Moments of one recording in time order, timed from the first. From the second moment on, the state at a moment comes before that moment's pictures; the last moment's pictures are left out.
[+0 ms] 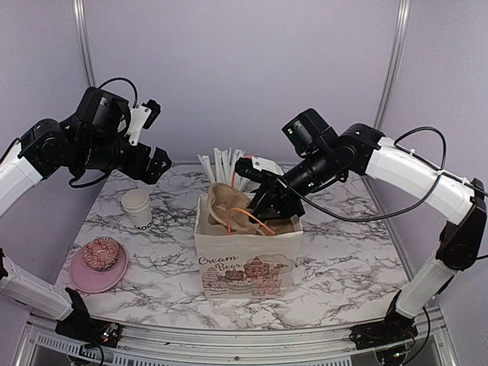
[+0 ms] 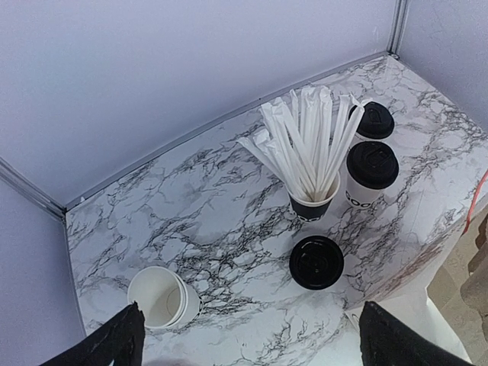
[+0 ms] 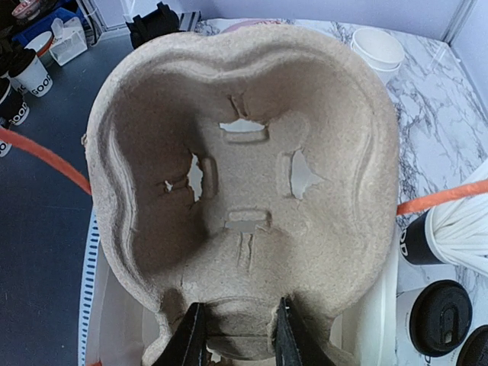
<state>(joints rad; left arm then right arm) -0.81 1.27 1.57 -0.95 -0.35 -0.08 0.86 1.61 1.66 -0.95 -0.61 -0.53</state>
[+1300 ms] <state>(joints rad) -0.74 1.32 1.50 -0.87 -0.22 -0.07 0.96 1.73 1.52 -1.14 -0.28 -0.64</state>
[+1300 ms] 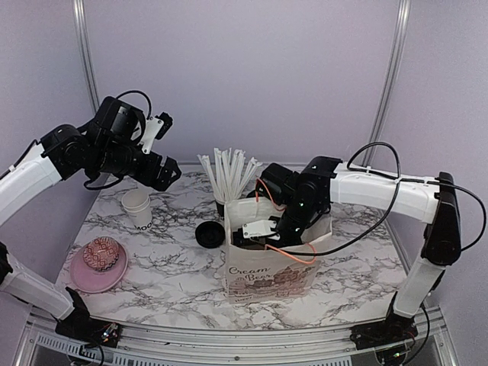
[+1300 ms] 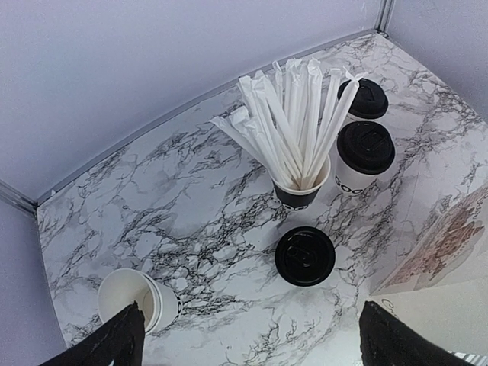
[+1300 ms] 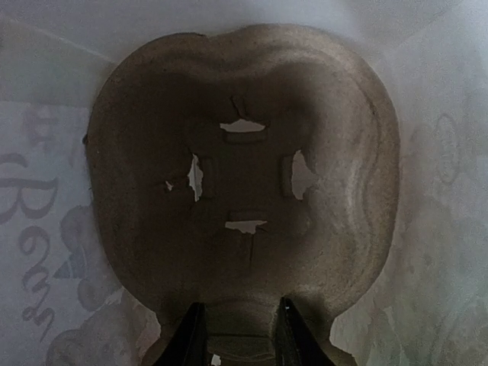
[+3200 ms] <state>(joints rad) -0.56 1.44 1.42 -0.86 -0.08 -0.08 0.83 1.57 1.81 -1.22 -0.50 -0.71</state>
